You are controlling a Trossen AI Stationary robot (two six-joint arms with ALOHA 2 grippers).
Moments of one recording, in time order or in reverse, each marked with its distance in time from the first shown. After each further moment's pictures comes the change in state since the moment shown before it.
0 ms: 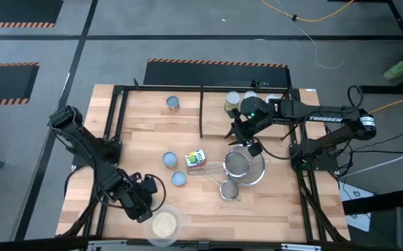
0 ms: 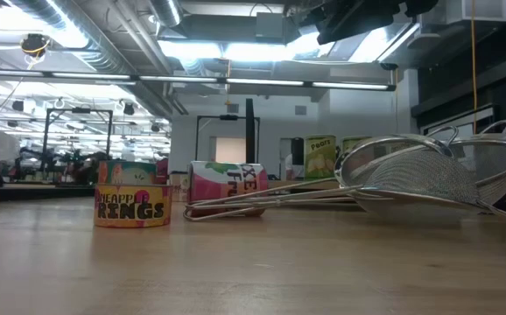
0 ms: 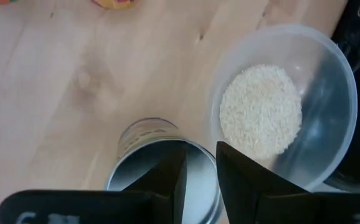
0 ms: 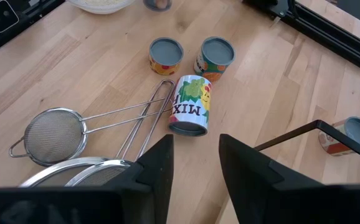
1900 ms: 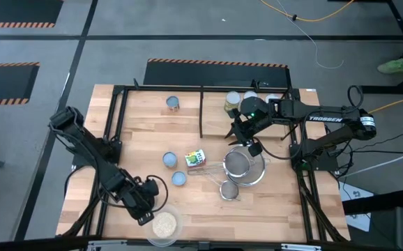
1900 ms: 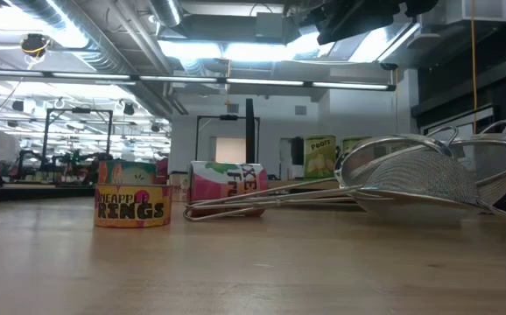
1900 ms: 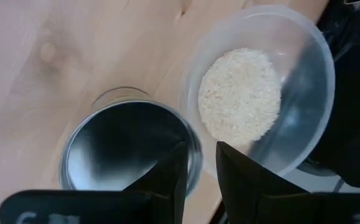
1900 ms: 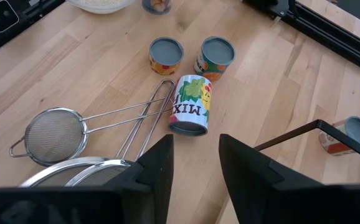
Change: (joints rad) left arm 0.013 0.024 0.001 0.056 0.116 -0.056; right arm 0.000 0.000 0.000 -0.001 0.000 0.000
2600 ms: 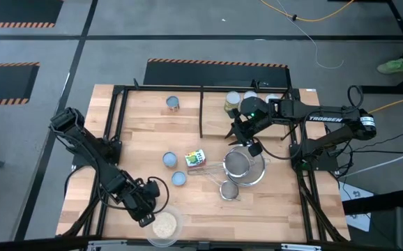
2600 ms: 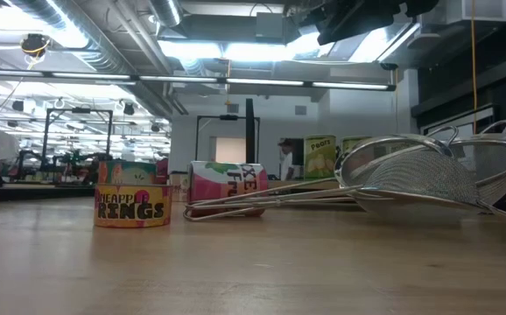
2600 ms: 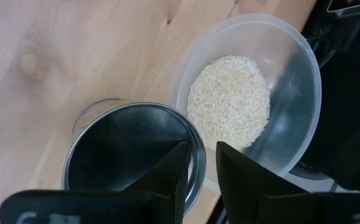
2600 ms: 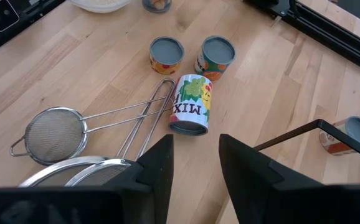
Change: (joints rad) left arm 0.000 0.024 0.002 -0.004 -0.036 0.003; right arm 0.000 0.000 0.000 -0.002 0.000 -0.002
